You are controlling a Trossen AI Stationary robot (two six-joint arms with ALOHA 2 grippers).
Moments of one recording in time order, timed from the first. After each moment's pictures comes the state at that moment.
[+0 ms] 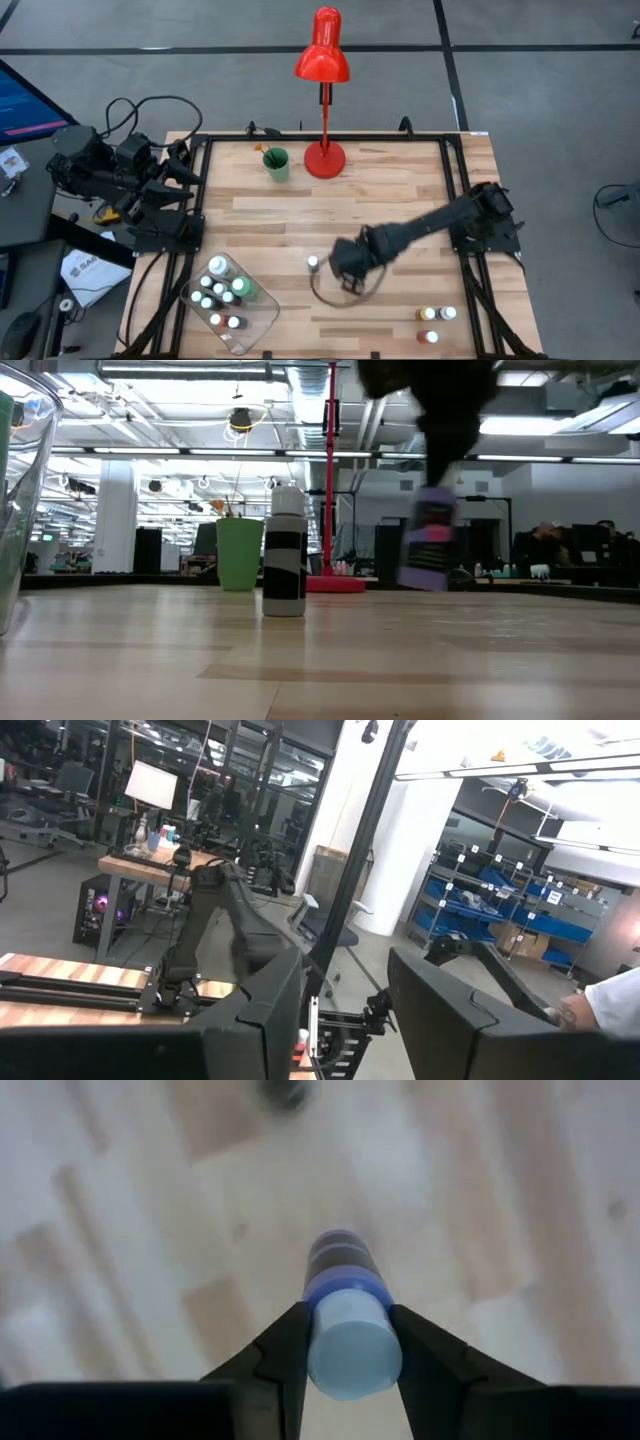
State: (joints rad) left arm -0.34 0.69 1.29 -0.47 -0.10 -0.29; right arm 0.36 1.89 1.55 -1.04 0.11 0.69
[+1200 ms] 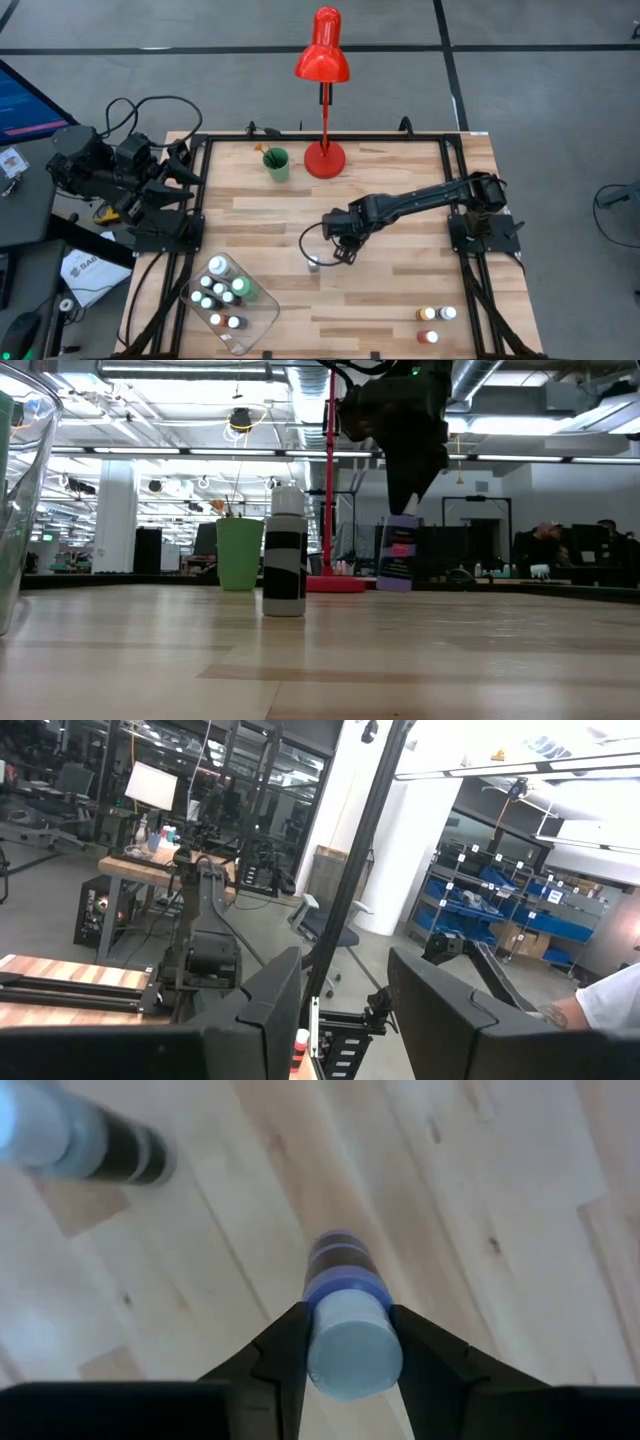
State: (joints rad) left arm -0.34 0.69 1.29 -0.47 -0.10 -0.28; right arm 0.15 1.89 1.53 -1.04 0.10 0.58
